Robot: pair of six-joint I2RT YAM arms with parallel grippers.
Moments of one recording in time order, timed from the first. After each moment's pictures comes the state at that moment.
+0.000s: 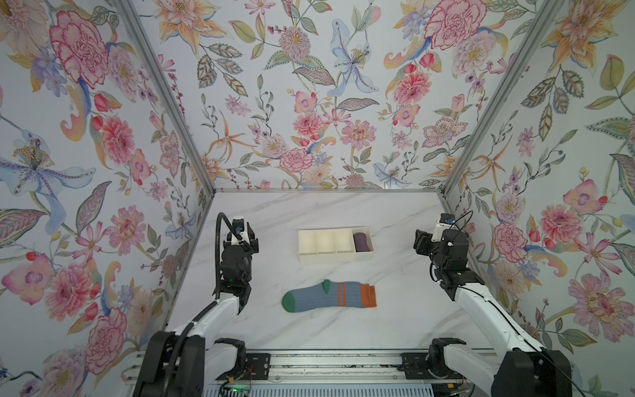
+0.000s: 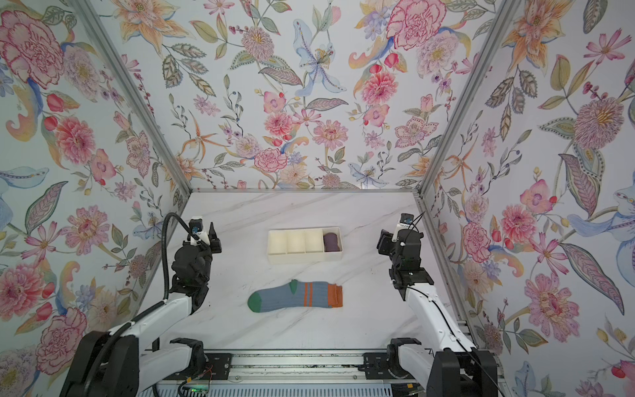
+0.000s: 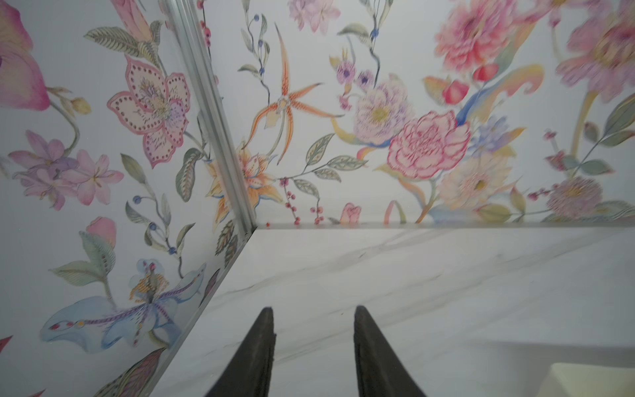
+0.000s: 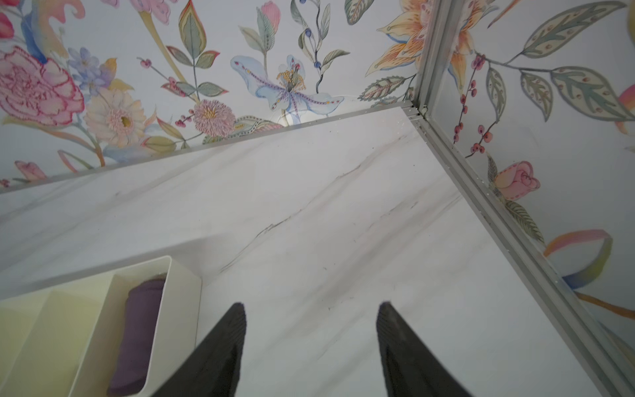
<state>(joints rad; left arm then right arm) -0.21 1.05 0.45 0.63 -0.33 0.10 0.07 1.05 0.65 -0.09 0.06 0.24</state>
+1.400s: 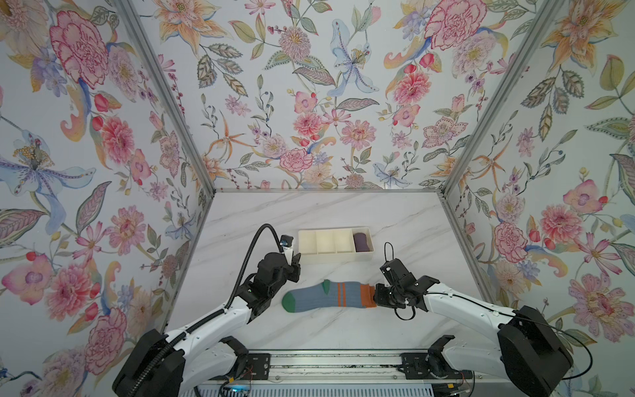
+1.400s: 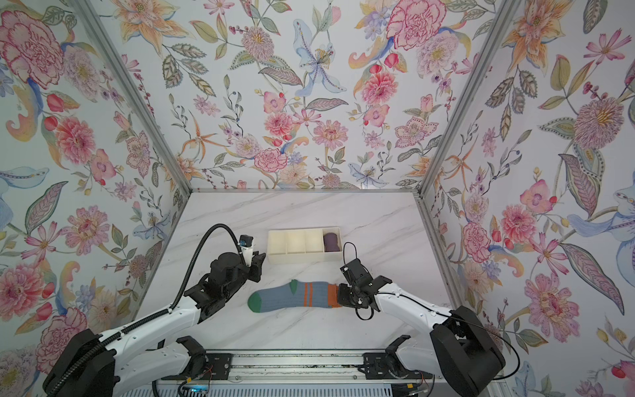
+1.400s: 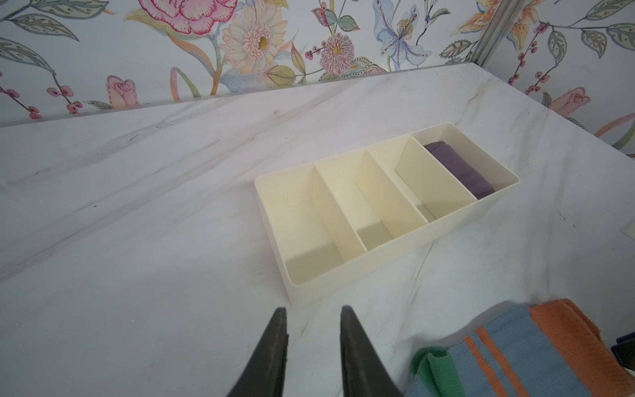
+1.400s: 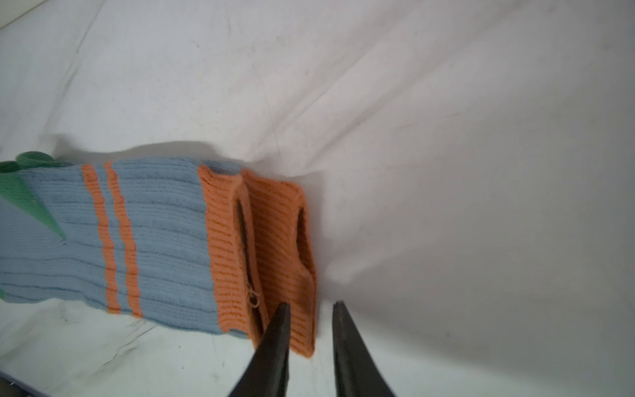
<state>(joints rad) -0.62 1.09 0.48 0.18 -0.18 -0.17 0.62 1.24 0.54 -0.46 -0.09 0.70</state>
